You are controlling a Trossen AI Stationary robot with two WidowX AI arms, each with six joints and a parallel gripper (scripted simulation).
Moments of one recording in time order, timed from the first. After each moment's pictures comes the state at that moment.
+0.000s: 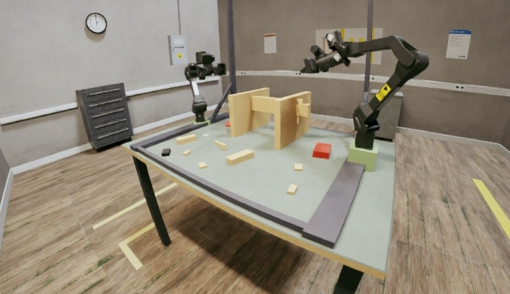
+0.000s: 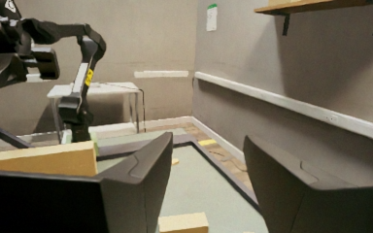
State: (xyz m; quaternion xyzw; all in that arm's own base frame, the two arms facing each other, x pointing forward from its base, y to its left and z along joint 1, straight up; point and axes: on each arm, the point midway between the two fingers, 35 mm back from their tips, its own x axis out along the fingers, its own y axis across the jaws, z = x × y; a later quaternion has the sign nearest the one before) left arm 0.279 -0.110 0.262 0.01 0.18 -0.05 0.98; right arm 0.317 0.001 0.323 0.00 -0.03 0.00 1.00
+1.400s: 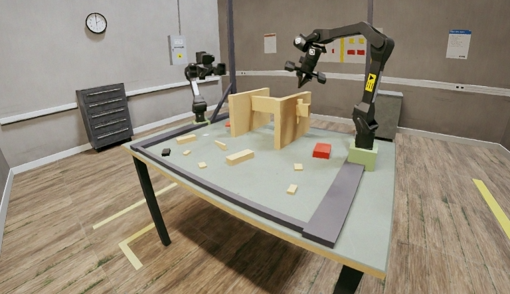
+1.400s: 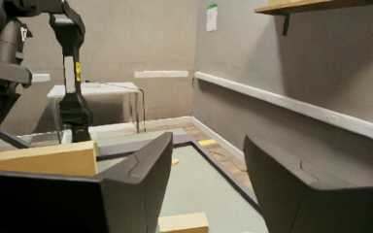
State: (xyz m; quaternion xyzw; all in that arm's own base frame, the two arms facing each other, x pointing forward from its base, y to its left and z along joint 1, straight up) left arm 0.309 -0.116 0.206 0.40 0.40 -0.34 0.75; right arm 0.317 0.001 0.323 0.00 -0.03 0.00 1.00
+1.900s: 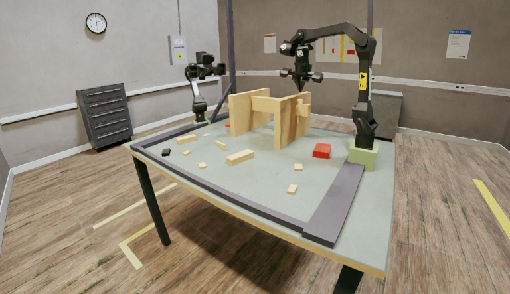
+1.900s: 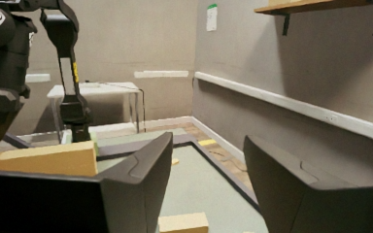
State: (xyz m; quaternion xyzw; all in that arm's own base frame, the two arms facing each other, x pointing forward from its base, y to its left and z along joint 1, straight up) left arm 0.309 -0.110 0.190 0.43 0.41 -0.51 0.62; right arm 0.317 0.001 0.323 0.00 -0.03 0.00 1.00
